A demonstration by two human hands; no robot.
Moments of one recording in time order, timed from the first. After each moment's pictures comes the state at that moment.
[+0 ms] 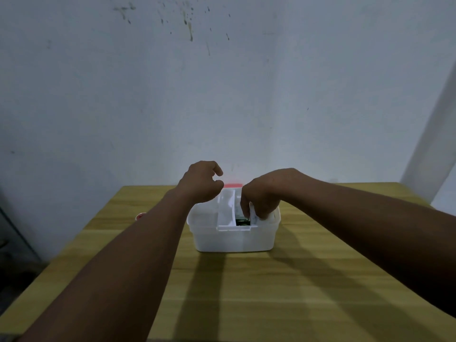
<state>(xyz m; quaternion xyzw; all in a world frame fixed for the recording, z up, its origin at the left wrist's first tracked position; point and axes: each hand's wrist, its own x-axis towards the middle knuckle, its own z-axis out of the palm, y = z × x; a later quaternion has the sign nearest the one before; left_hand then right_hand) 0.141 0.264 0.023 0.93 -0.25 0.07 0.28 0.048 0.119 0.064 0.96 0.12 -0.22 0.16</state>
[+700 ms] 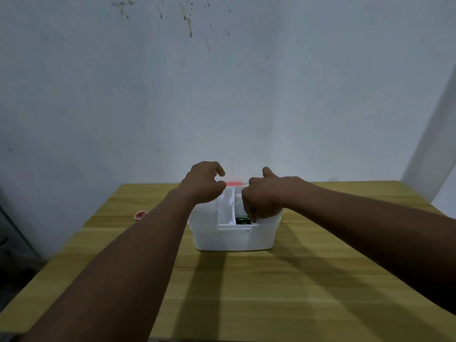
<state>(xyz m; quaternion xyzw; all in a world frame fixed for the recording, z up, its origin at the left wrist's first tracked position) 0.141 0.259 0.017 0.92 -0.25 0.06 0.29 0.052 0.104 0.042 0.97 0.10 -0.12 0.16</state>
